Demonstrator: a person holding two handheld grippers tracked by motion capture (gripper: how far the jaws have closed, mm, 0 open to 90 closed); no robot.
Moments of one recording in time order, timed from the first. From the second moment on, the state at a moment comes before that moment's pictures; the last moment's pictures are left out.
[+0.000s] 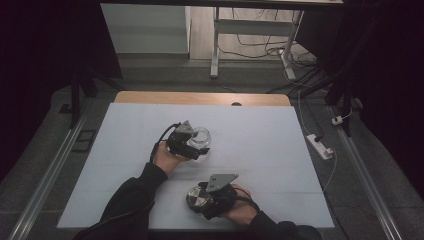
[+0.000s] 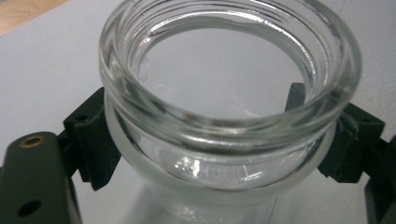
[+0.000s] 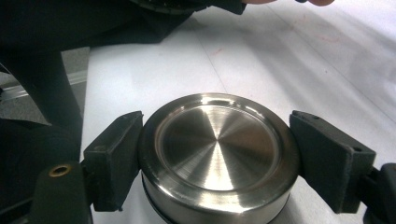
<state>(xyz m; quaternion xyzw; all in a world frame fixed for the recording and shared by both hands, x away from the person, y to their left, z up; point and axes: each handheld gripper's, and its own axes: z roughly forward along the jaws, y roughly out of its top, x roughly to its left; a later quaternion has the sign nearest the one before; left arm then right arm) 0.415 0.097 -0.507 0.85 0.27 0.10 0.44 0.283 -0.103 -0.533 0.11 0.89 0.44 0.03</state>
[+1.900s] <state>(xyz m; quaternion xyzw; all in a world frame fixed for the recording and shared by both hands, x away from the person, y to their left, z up) 0.395 0.111 -0.500 0.85 0.29 0.08 0.44 0.293 -0.117 -0.514 0.15 0.89 0.42 0.05</state>
